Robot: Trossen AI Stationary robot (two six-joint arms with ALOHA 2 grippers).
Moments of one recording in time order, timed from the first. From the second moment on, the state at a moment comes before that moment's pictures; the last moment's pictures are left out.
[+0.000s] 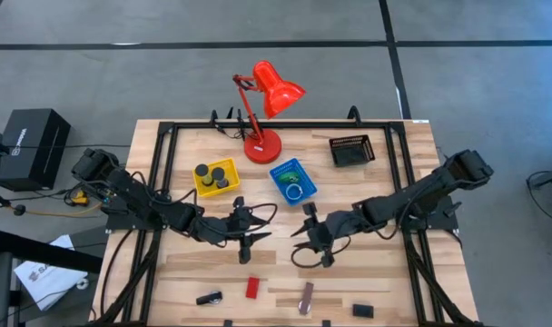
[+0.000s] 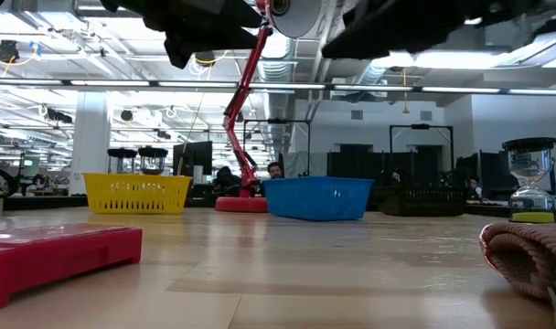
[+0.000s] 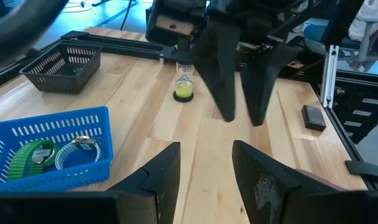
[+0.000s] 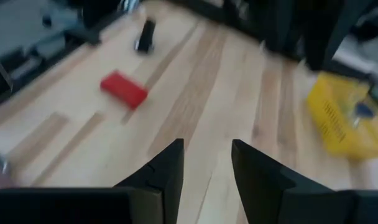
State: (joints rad) left arm -0.45 1.45 0.76 0.32 -0.57 -0.30; right arm 0.38 1.49 0.83 0.14 0.16 -0.21
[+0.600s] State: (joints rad) left arm -0.45 1.45 0.76 0.32 -0.57 -0.30; right arm 0.55 1.49 0.89 -0.23 0.16 0.17
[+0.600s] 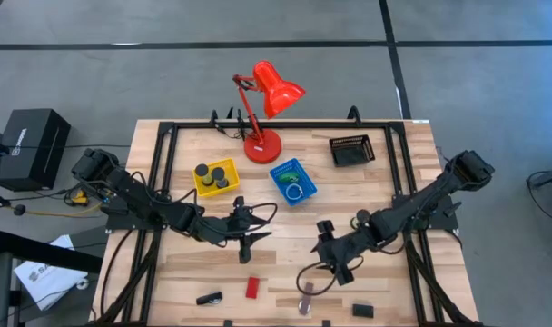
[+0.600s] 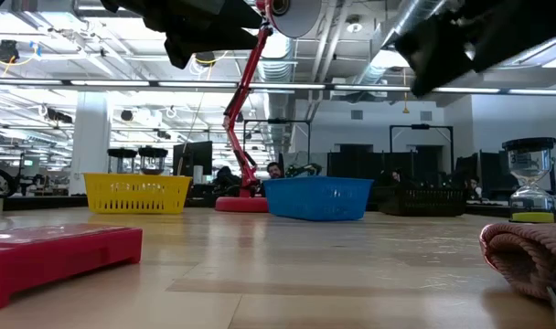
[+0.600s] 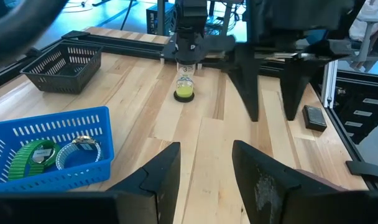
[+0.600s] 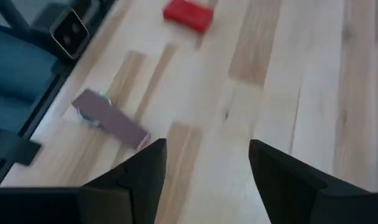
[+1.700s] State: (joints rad) left arm -0.39 1.45 0.76 0.34 -0.57 -0.16; right arm 0.99 1.49 0.89 -0.31 0.06 1.14
